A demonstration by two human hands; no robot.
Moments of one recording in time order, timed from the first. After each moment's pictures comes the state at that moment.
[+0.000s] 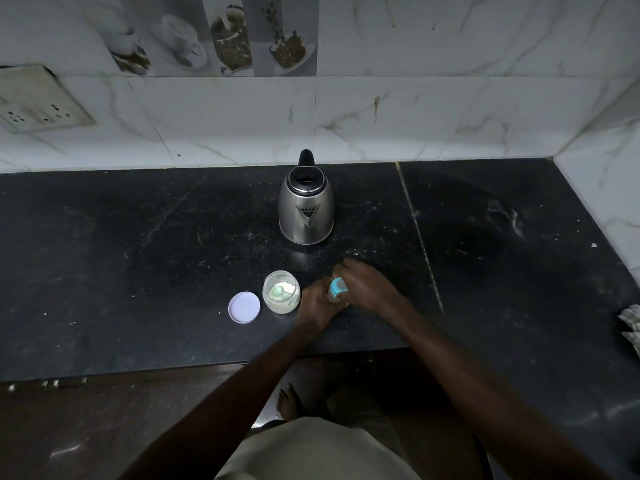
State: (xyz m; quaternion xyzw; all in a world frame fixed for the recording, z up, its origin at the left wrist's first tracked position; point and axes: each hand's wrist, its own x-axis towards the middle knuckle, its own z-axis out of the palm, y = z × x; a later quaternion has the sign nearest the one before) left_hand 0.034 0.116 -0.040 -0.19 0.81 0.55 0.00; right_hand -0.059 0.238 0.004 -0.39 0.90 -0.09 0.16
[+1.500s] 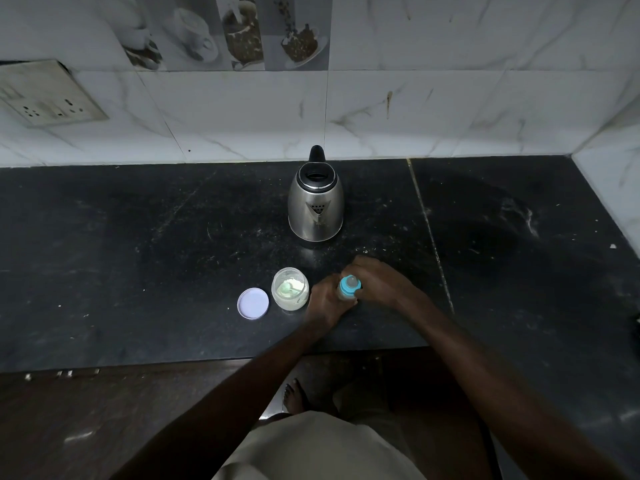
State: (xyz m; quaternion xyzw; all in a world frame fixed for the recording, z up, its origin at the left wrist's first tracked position) left_hand 0.032 0.114 -0.039 -0.20 0.80 0.56 0.02; right_hand -0.073 0.245 0.006 -0.41 0.88 -0.12 0.21
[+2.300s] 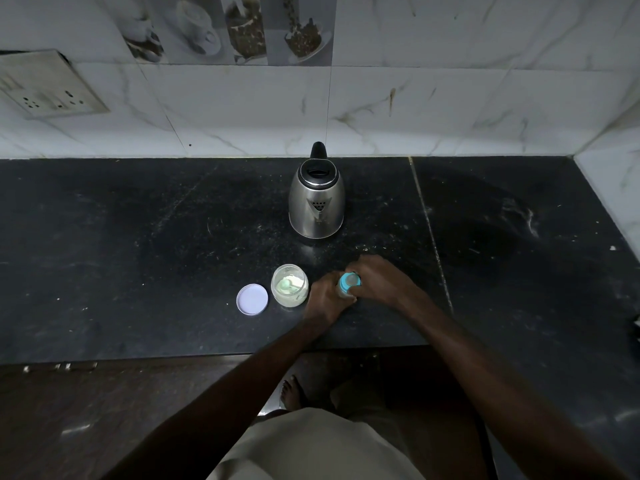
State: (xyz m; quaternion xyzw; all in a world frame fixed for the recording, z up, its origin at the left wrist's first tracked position) left_hand 0.032 0.115 -0.040 -0.19 0.81 0.56 0.01; right_hand -0.067 0.242 0.015 -0.37 0.90 -0.10 0.20
